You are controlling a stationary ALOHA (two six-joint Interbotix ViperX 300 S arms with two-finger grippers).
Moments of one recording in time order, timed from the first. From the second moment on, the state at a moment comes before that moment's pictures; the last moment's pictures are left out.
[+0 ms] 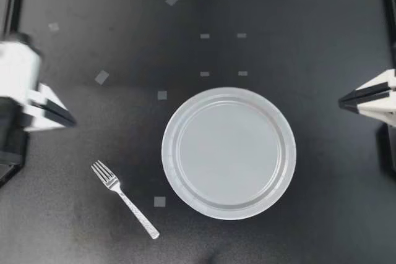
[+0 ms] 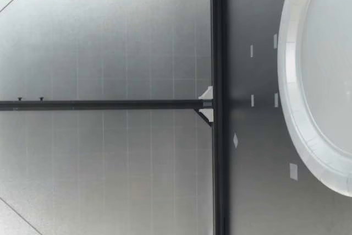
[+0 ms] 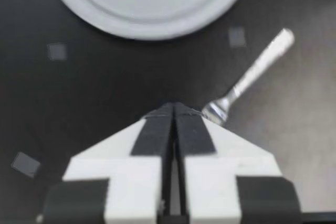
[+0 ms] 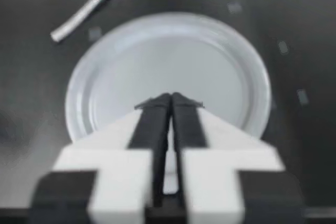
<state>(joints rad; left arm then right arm) 0.02 -0.70 0.69 -0.12 0.94 0.15 -0.12 -1.04 1.05 0.08 0.47 0.04</state>
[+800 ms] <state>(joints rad) -0.22 -0.25 0.82 -0.22 0.56 0.58 -0.12 -1.06 1.20 0.08 0.35 0.07</state>
